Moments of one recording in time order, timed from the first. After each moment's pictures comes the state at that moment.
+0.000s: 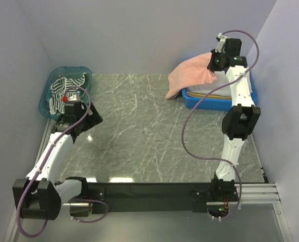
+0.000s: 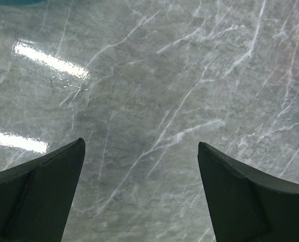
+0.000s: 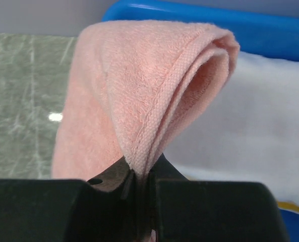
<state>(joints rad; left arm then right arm) -0.06 1.08 0.82 -0.47 -0.03 -0.56 -0.06 2.17 2.29 -0.75 -0.20 0.00</state>
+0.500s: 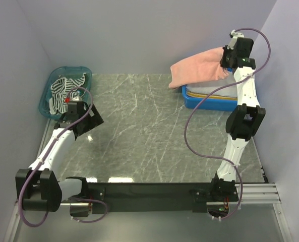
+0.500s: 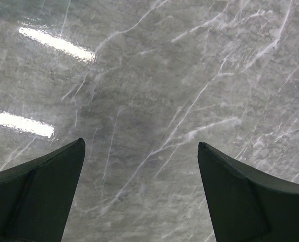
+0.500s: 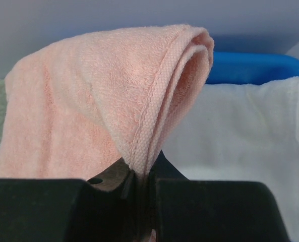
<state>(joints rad) -0.06 1.17 0.82 -0.47 -0.03 -0.56 -0.16 2.17 2.27 -0.60 -0.15 -0.04</state>
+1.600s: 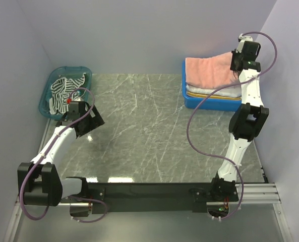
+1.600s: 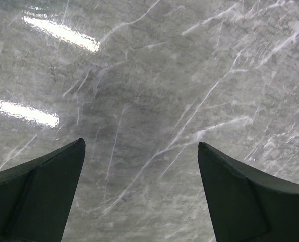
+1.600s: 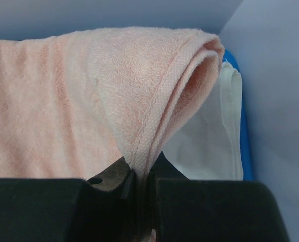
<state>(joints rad) -0.06 1.23 0.82 -0.47 -0.03 -0.56 -0.23 2.18 2.22 -0.53 -0.02 -0.14</state>
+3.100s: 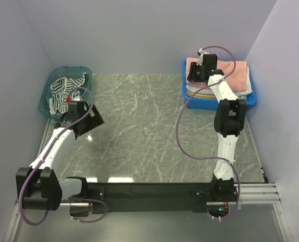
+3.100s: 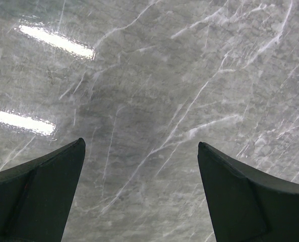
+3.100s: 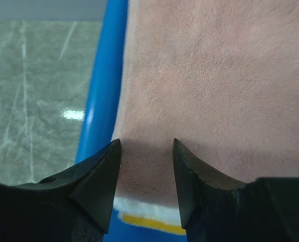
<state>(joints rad) -0.06 1.19 0.82 -0.47 -0.02 -0.55 0.04 2.24 2.00 -0.40 -0.18 0.11</state>
